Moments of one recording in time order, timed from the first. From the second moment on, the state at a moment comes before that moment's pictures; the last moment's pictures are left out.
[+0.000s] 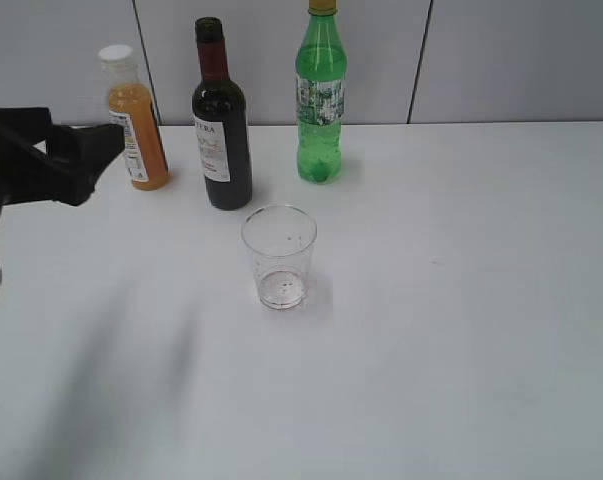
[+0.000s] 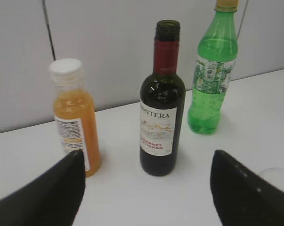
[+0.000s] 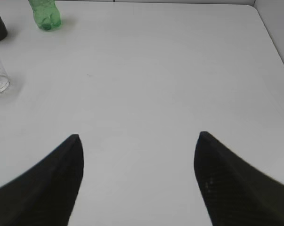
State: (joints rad) left arm -0.37 1.36 -0.49 -0.08 -0.54 0.02; right arm 0.06 0.00 -0.51 0.05 1.04 -0.05
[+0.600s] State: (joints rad) left arm -0.35 1.82 -0.63 0.07 -0.88 -0.03; right arm 0.06 0.00 -0.51 0.05 1.04 -0.05
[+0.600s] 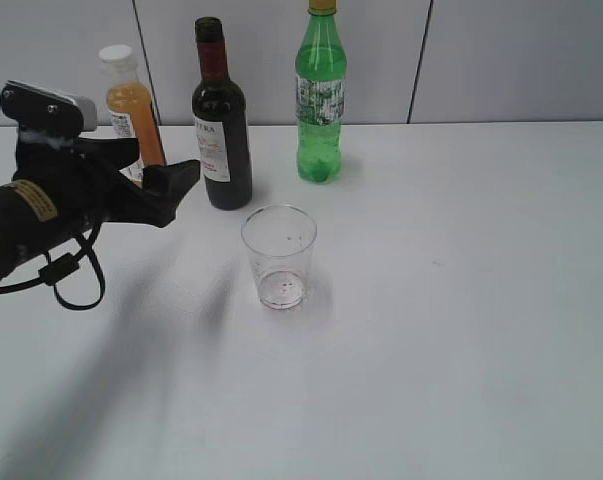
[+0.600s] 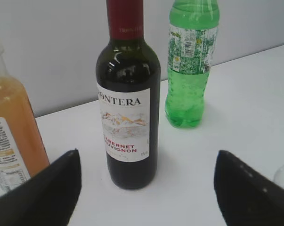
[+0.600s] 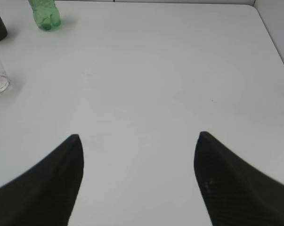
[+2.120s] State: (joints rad) left arm -0.35 2.28 -1.13 0.07 -0.90 -0.06; right arm 0.06 0.00 -0.51 0.05 1.04 -0.05
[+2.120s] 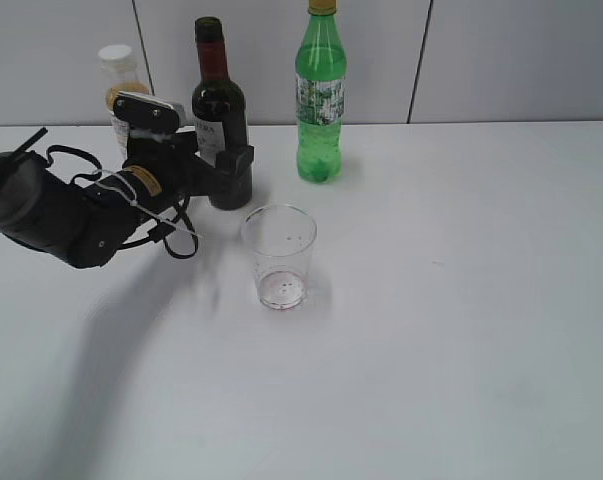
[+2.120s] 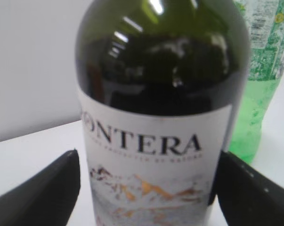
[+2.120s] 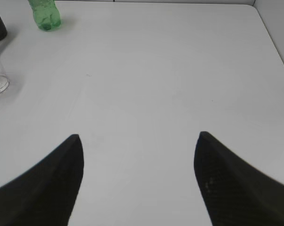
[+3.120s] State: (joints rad) left arm -0.37 2.36 -1.26 0.02 -0.86 -0.10; right arm 0.06 0.00 -0.51 0.05 1.04 -0.05
